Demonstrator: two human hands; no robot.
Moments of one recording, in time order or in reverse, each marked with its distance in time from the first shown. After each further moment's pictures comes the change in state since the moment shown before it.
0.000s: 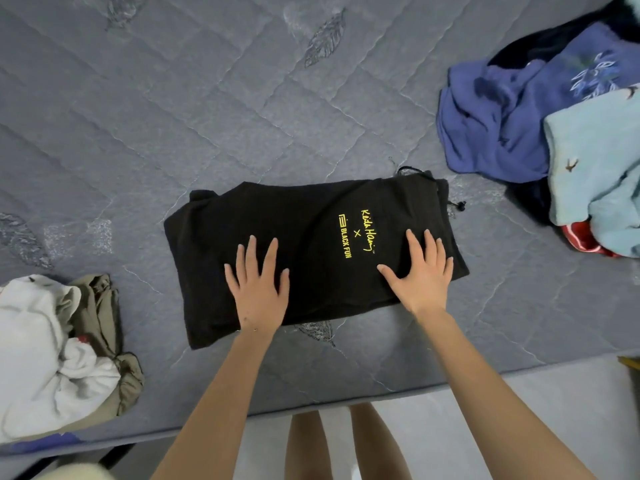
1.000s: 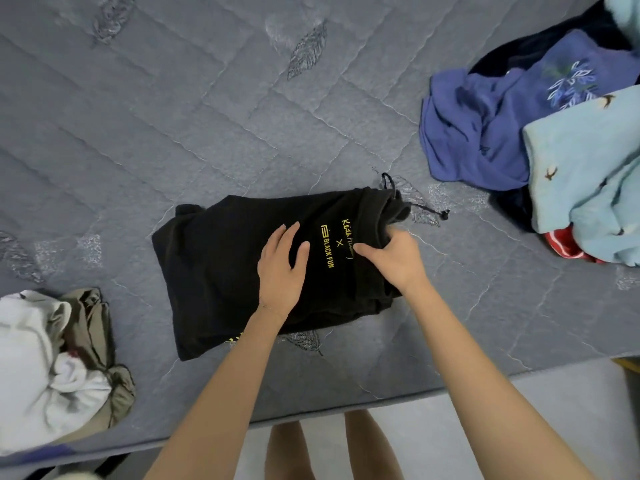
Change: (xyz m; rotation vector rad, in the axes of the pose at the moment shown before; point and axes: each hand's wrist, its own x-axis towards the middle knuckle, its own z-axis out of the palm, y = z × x) left_hand 0.040 0.076 -0.019 -0.599 -0.094 -0.041; right_hand 0.034 -0.051 -0.062 0.527 -0.175 0.042
